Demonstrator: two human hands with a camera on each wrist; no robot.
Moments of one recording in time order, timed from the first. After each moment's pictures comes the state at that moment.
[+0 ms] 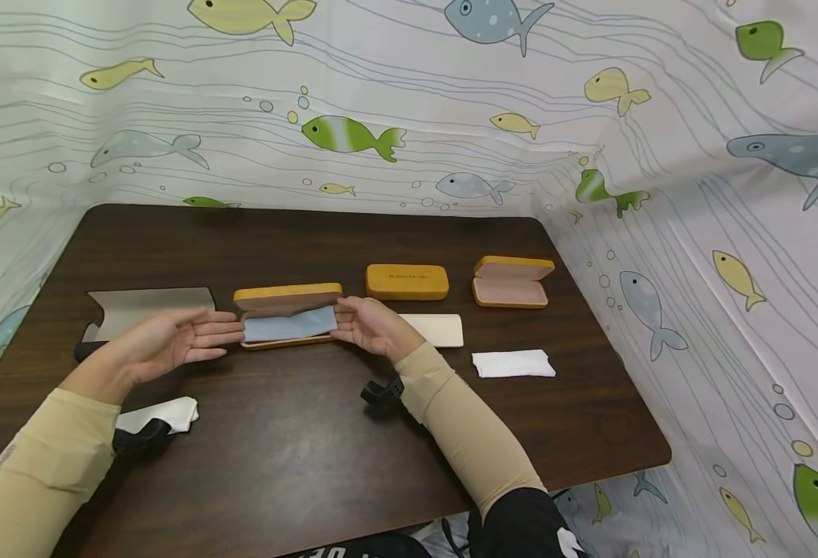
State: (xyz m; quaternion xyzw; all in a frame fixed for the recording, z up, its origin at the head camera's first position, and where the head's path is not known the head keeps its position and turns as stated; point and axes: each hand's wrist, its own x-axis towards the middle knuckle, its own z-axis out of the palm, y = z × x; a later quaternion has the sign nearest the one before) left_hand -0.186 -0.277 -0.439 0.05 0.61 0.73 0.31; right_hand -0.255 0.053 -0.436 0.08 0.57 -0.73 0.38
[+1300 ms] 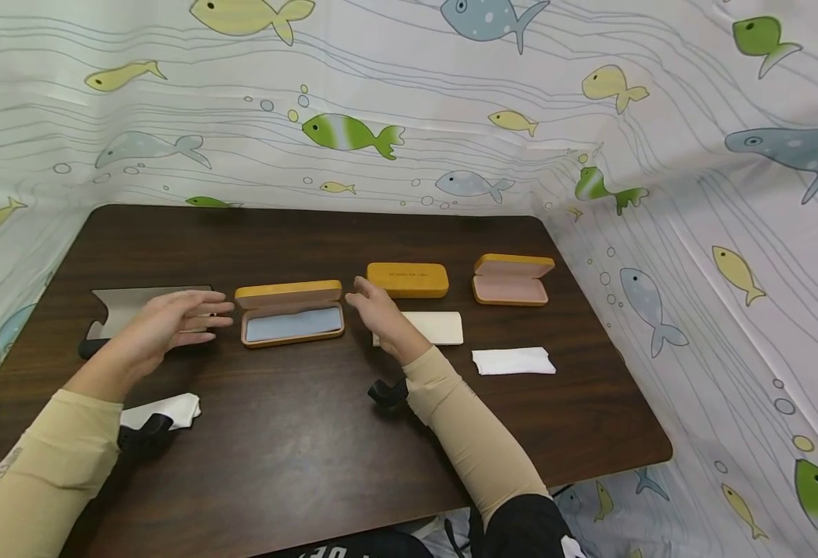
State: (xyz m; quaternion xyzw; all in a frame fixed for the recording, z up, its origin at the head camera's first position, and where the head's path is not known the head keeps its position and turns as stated) left_hand -0.179 -0.262 -0.419 0.02 0.77 0.61 0.17; right_hand -0.244 0.066 -0.421 -0.05 0.76 -0.60 0.26
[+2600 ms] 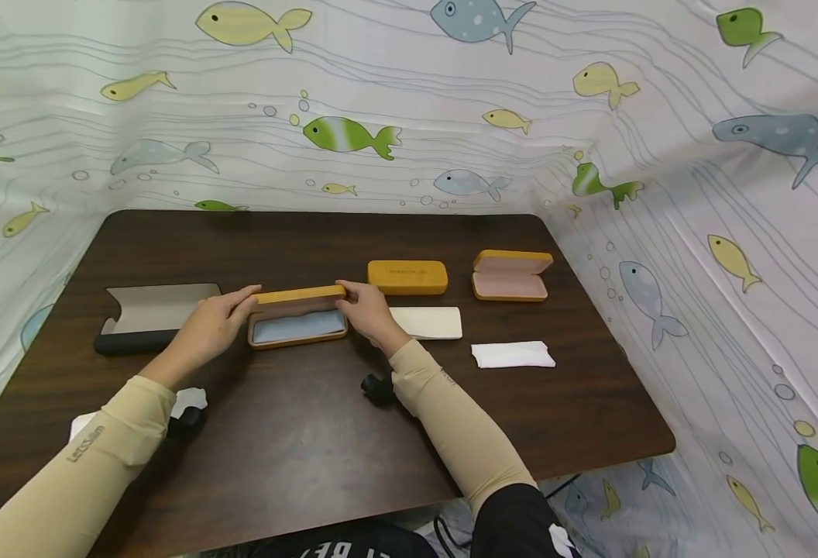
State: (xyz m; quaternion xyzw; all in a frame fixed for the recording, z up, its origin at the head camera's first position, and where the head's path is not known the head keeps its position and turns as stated) left_hand -0.177 -0.213 -0.433 0.09 0.94 0.33 0.00; right_hand -0.250 0.054 -0.452 -0.11 0.83 -0.53 0.15
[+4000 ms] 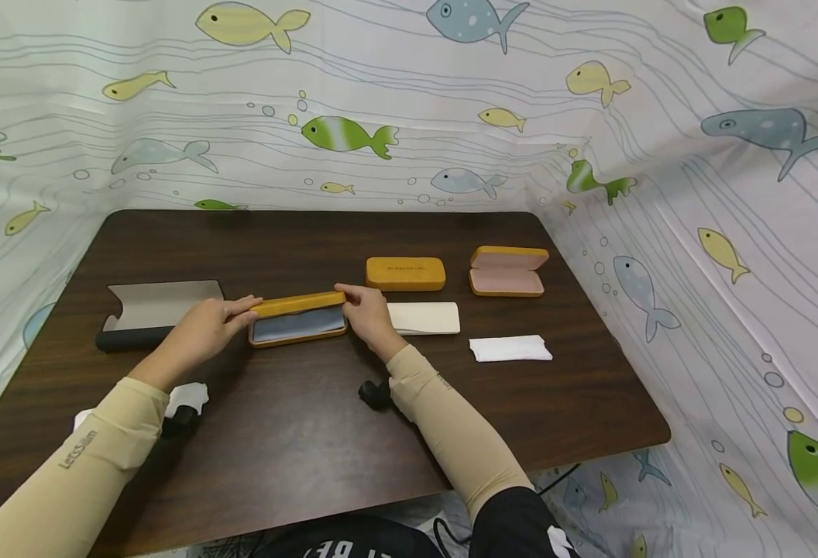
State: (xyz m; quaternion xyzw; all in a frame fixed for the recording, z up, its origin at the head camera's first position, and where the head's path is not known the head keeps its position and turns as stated) left_hand -0.169 -0.217 -0.426 0.13 0.95 0.29 0.03; right_hand -0.235 0.052 -0.463 -0.09 0.83 -0.55 0.09
